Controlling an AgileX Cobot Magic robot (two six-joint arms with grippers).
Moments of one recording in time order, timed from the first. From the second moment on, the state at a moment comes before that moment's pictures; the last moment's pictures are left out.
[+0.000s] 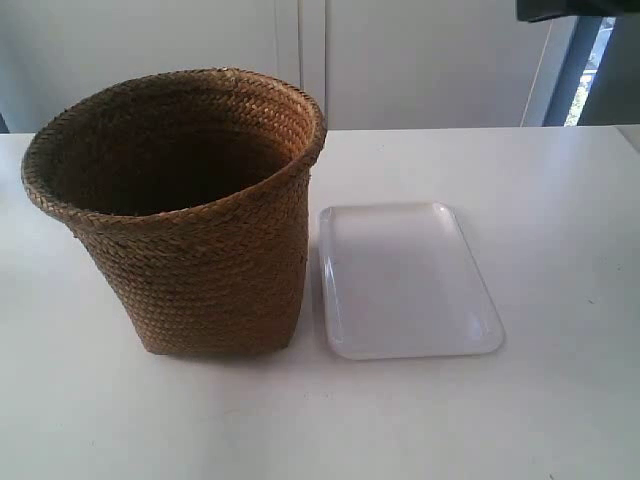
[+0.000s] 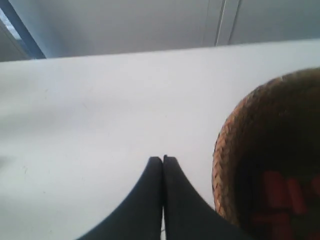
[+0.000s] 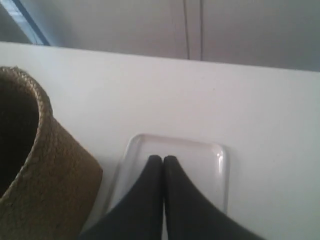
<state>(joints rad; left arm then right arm) -0.02 1.22 -1.29 0.10 0.77 -0.08 0.06 1.36 -1.40 0.26 0.77 -0.14</state>
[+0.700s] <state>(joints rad) -0.02 1.36 -1.37 -0.05 0.99 0.11 0.12 1.53 -1.59 0.33 0.84 -0.17</state>
